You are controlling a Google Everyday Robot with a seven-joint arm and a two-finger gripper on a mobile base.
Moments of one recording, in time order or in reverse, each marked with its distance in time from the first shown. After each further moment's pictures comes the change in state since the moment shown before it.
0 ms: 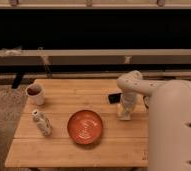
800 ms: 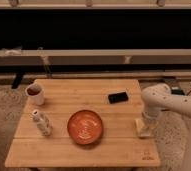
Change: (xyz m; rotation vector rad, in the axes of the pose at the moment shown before) arm 0.115 -0.038 0.008 -0.048 0.054 -0.039
